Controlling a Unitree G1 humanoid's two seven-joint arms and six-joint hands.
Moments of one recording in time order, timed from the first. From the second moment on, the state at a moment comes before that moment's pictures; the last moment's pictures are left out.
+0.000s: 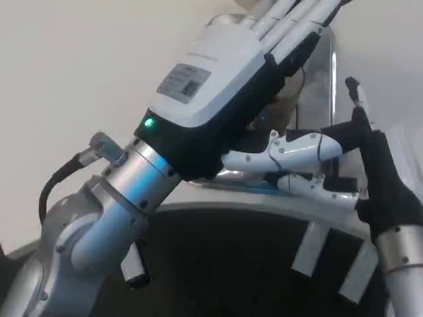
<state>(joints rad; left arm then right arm) -0.47 0.38 -0.19 -0.35 0.54 -0.22 -0.22 -0.12 -0.04 0.09 -0.40 -0.56 0.30 -0.02</state>
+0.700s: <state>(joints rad) -0.39 0.27 0.05 -0.32 0.37 -0.22 0.00 -0.21 -0.04 0.11 -0.31 -0.50 0.29 -0.06</state>
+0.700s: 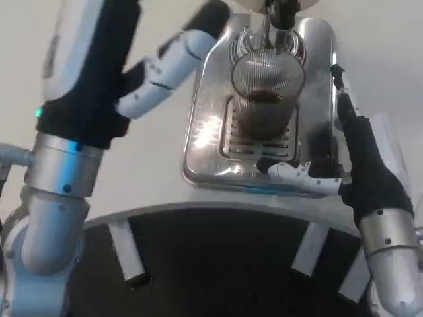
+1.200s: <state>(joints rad) -0.19 0.31 0.06 -0.19 0.51 -0.26 0.09 -0.27 -0.01 0.13 -0.20 -0.44 0.22 -0.10</state>
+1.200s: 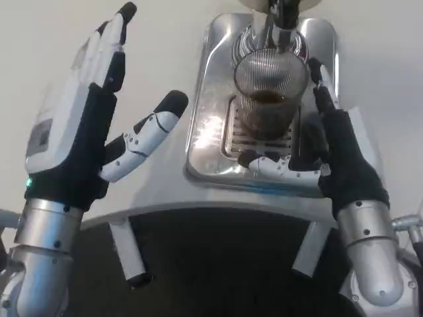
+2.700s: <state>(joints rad) -0.14 0.32 0.08 -0.19 0.49 -0.22 0.09 -0.57 0.07 0.14 0.19 -0.46 0.15 -0.41</state>
